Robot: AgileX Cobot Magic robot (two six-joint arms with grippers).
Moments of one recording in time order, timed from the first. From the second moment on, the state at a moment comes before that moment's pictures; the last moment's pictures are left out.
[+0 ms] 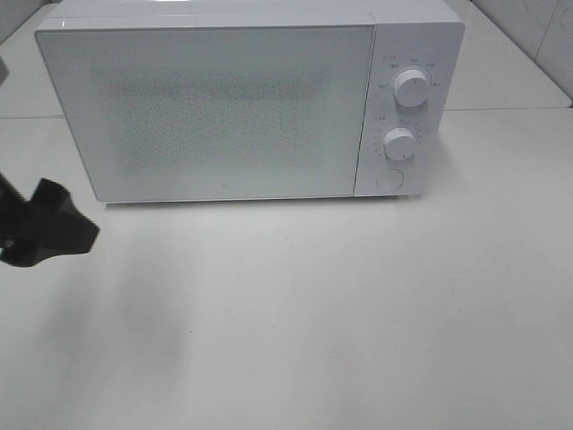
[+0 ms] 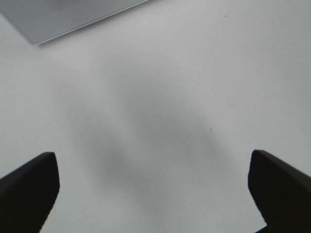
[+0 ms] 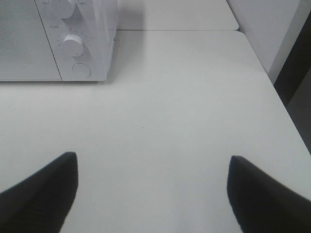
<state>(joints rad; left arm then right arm) -0.44 1.17 -0.71 -0.12 0.58 0.11 0.05 0.00 -0.49 -0.11 0.97 0.08</state>
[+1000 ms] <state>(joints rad) -0.18 0.58 -0.56 0.00 1.16 0.00 0.05 0.00 -0.49 -0.11 0.97 0.08</state>
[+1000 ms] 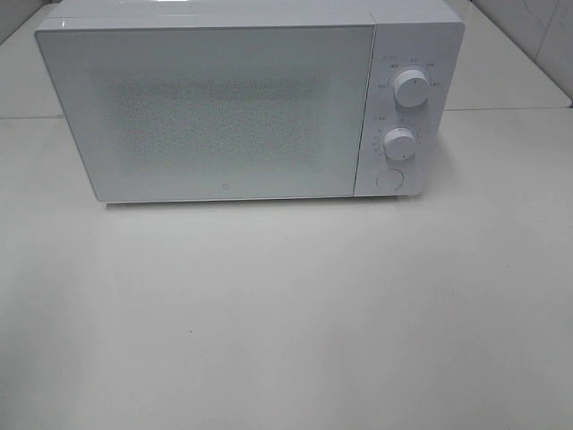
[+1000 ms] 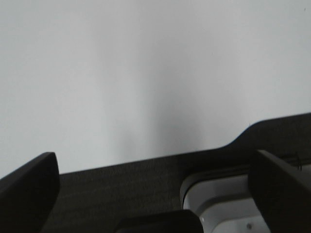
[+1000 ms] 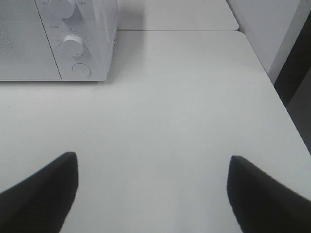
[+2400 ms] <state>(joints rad) 0.00 0.00 -0.52 0.00 1.08 -0.02 0.05 0.00 -0.49 -0.11 0.97 0.08</state>
